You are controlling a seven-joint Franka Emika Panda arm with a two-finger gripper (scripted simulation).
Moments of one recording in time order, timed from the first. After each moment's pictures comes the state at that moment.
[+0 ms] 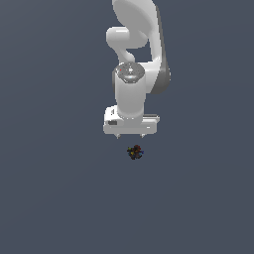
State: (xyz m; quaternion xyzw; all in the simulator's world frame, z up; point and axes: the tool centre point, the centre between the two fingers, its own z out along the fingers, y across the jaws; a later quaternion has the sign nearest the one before) arm -0.005 0.013 0.160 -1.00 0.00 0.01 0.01
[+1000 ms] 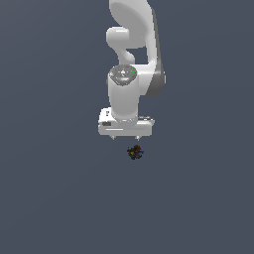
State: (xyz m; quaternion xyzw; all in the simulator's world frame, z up) arm 0.002 -0.005 0.155 -1.00 0.02 0.00 0.01
